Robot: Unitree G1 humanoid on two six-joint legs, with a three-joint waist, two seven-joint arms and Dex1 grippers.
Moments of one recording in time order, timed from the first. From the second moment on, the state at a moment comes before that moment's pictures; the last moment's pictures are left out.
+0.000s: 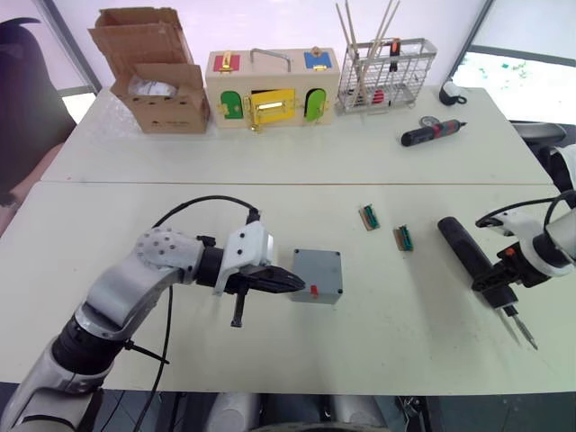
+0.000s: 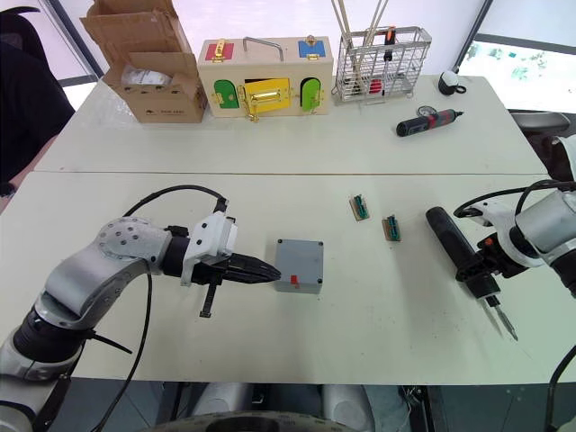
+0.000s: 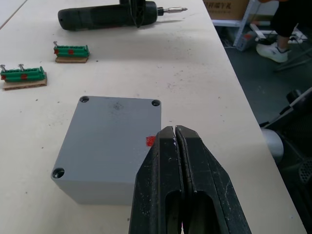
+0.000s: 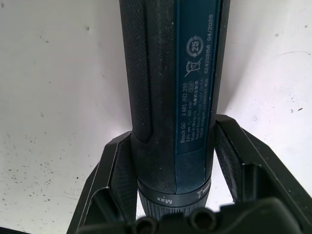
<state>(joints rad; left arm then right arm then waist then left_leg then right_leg) -0.41 0.70 -0.26 -0.49 -0.49 0.60 -1.12 -0.71 -1.26 0.57 0.24 0.15 1.24 1.27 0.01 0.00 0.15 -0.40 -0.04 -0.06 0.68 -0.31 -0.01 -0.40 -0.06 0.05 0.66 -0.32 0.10</state>
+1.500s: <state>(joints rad) -0.55 0.59 -0.37 -0.15 -0.37 0.51 -1.24 -0.24 -0.25 -0.21 -0.83 0.53 0.93 0.43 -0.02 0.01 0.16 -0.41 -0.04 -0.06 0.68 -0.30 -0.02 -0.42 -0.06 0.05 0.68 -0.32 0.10</state>
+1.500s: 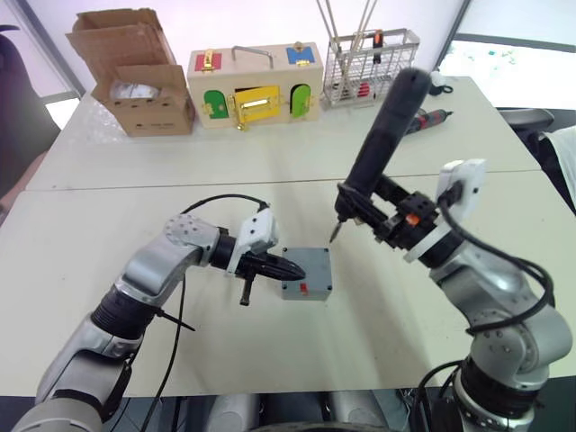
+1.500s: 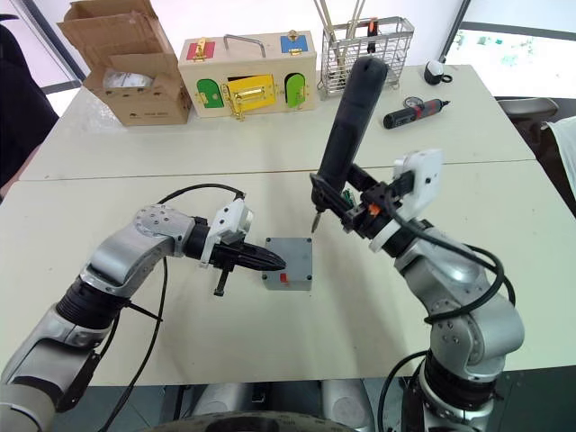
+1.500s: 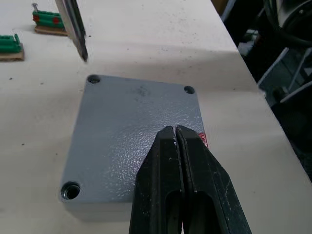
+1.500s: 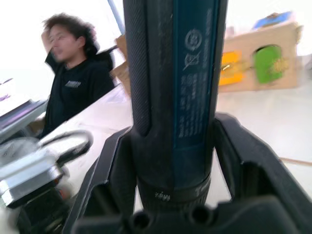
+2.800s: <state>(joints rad) -0.56 0.55 -0.39 -0.07 -0.29 0.36 -1.24 -0.18 -0.37 -0.09 -0.76 0.50 0.71 0.38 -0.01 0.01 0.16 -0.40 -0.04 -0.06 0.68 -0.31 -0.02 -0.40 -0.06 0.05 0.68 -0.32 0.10</state>
